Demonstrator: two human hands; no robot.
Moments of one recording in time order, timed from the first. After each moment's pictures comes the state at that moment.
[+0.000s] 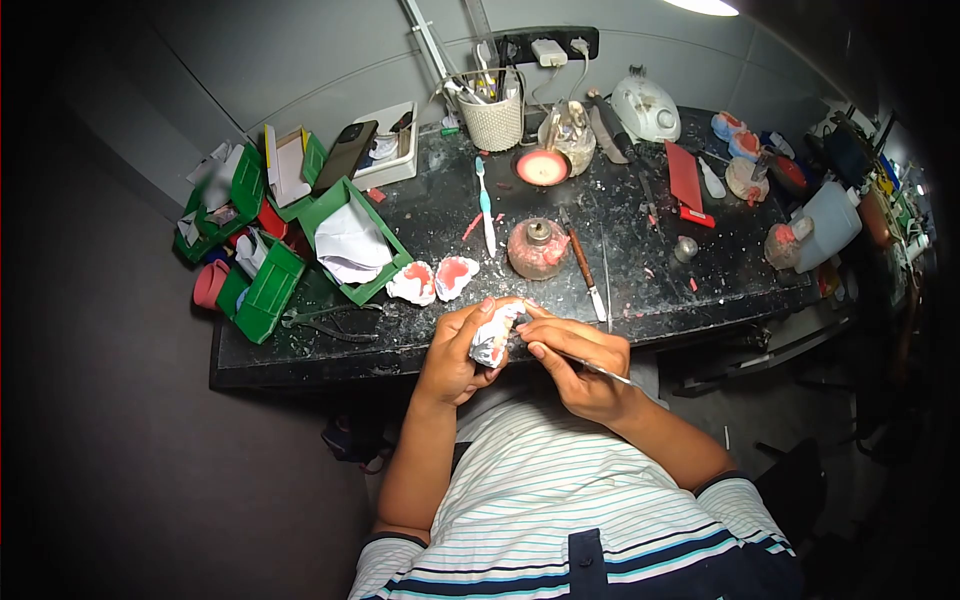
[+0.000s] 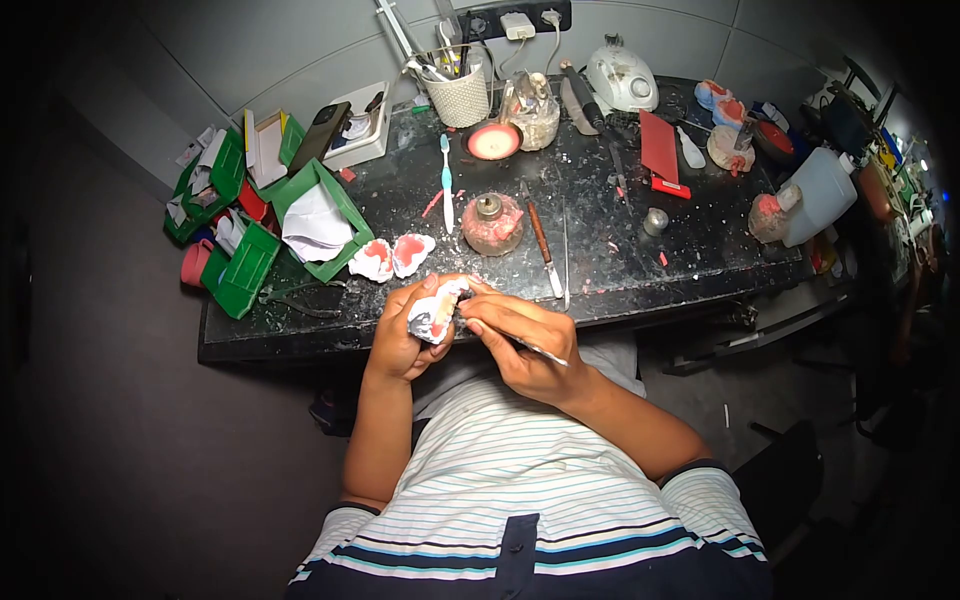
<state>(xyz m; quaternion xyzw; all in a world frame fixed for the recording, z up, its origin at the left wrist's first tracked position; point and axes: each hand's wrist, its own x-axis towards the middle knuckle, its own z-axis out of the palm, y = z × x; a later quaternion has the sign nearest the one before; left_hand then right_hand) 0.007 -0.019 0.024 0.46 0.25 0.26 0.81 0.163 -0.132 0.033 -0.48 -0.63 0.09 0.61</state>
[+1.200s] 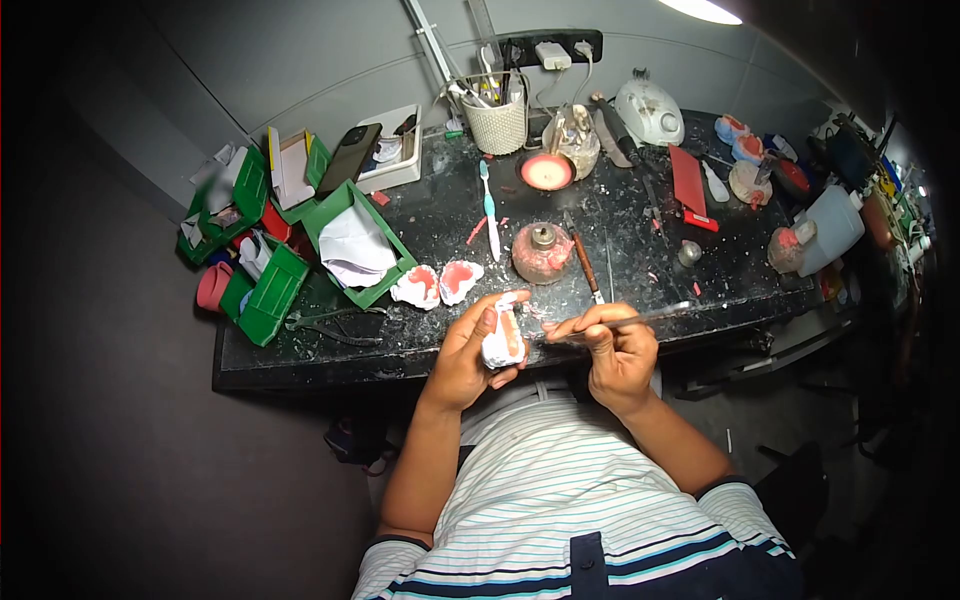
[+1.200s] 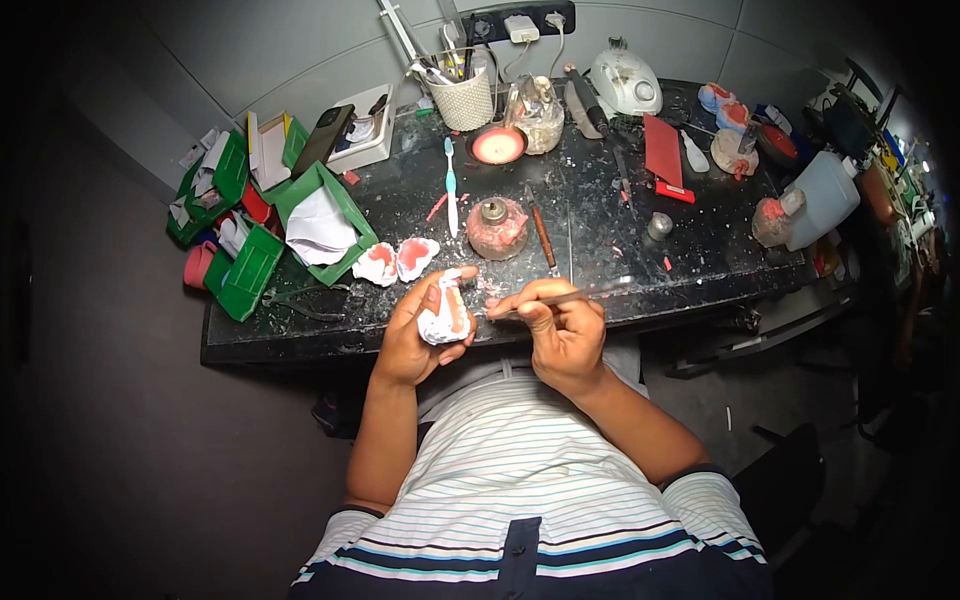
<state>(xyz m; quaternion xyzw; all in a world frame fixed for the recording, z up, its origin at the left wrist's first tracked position) 0.011 -0.022 0.020 0.47 0.17 0.26 0.83 0.174 -0.131 0.005 -0.41 -0.49 0.19 0.75</state>
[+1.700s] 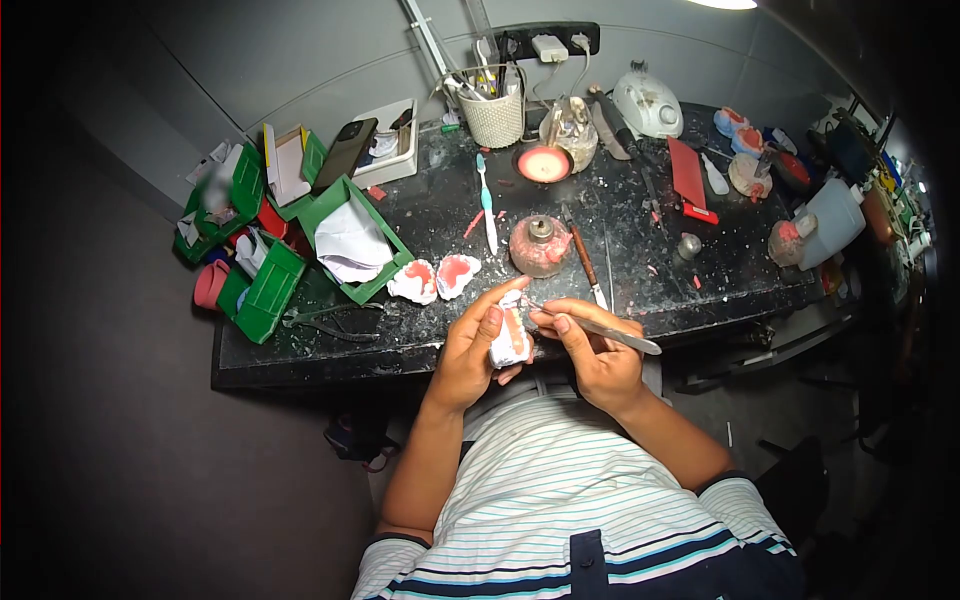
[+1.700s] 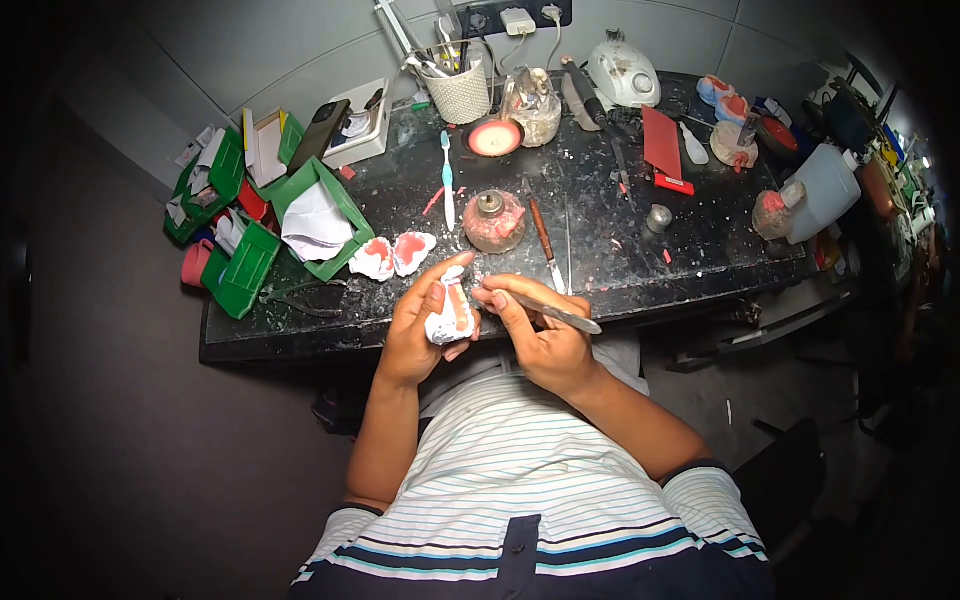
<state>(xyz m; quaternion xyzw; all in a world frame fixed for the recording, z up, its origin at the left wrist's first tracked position) 0.013 -0.028 0.016 0.54 0.15 0.28 0.78 0.164 -0.132 0.017 -0.47 -0.48 0.26 0.69</state>
